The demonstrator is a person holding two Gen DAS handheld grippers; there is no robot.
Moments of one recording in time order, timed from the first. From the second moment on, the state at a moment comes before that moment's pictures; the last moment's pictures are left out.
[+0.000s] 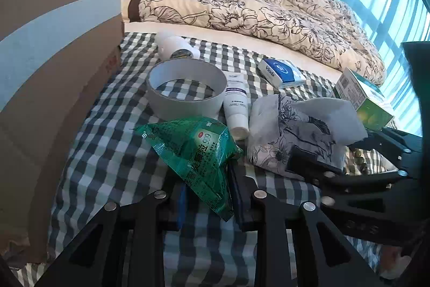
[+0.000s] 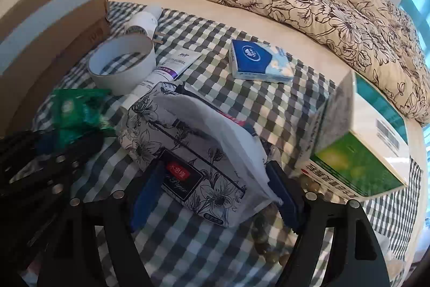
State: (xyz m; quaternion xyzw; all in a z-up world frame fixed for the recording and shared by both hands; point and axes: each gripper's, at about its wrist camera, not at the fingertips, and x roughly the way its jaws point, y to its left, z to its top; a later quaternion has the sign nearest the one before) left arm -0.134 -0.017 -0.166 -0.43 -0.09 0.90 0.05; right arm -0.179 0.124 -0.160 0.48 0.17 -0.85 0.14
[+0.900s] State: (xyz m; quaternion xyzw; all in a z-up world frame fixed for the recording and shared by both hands) left arm -0.082 -0.026 -0.128 -0.39 -0.07 0.92 0.02; right arm -0.090 0.170 -0.075 0.43 0.11 -0.88 0.15
